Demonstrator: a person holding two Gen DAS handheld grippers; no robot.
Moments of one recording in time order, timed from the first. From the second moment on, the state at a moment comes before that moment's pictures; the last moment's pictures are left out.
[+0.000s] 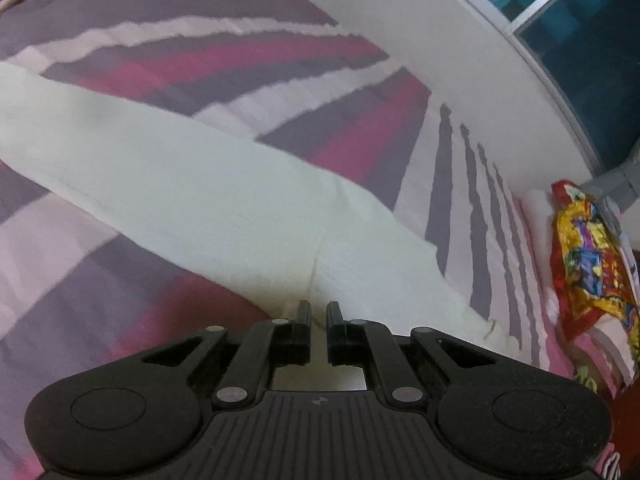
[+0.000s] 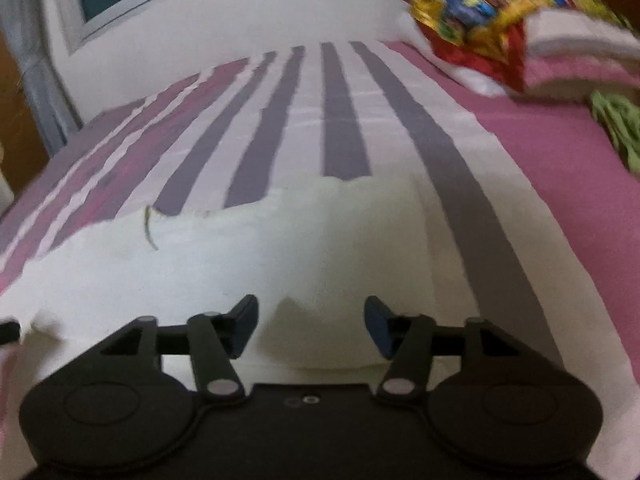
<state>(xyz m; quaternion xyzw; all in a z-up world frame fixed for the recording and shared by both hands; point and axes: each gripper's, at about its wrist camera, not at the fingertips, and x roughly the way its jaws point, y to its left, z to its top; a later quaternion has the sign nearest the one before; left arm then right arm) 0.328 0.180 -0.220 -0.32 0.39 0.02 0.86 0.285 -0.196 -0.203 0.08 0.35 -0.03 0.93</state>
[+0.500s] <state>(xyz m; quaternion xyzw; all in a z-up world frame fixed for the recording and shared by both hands) 0.293 0.209 -0.226 -0.32 0.43 0.06 0.84 0.270 -0.150 -0.195 0.07 0.38 0.02 0.92</state>
